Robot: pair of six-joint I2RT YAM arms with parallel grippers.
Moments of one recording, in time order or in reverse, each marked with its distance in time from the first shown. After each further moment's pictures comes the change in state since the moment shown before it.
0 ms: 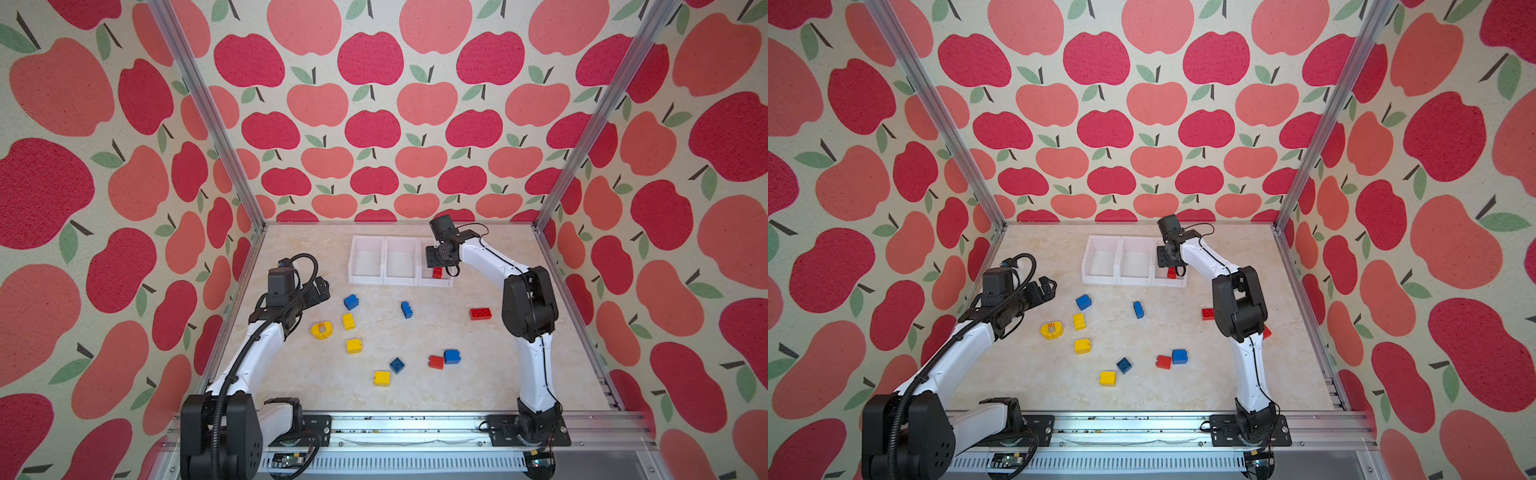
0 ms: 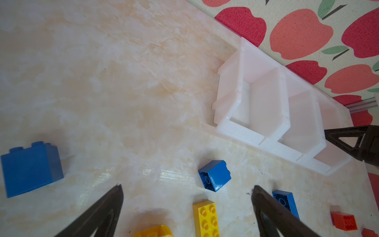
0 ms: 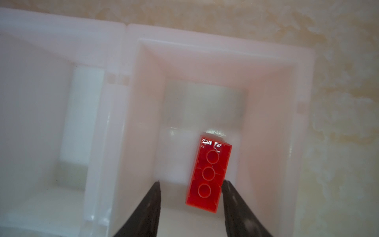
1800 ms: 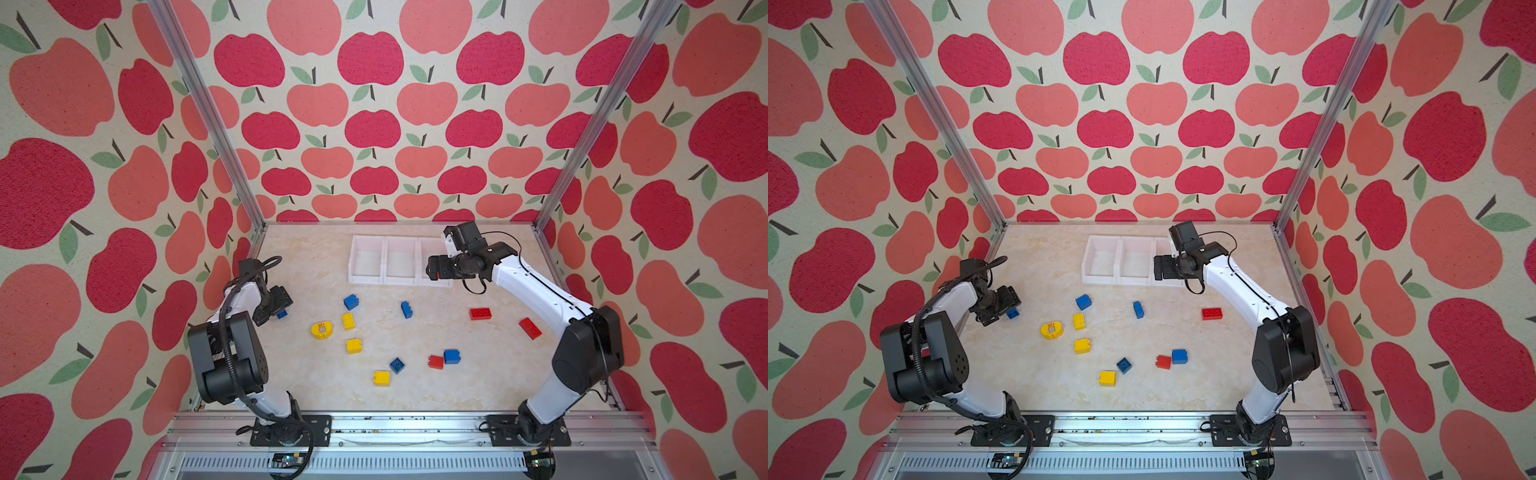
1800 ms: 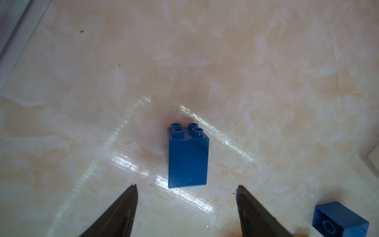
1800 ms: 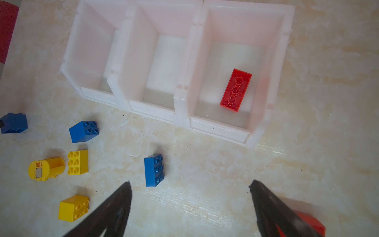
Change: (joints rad) left arm 0.330 0.451 0.311 -0.403 -0.077 0.104; right arm 0.050 -0.502 -0.373 -0.027 -0.154 0.037
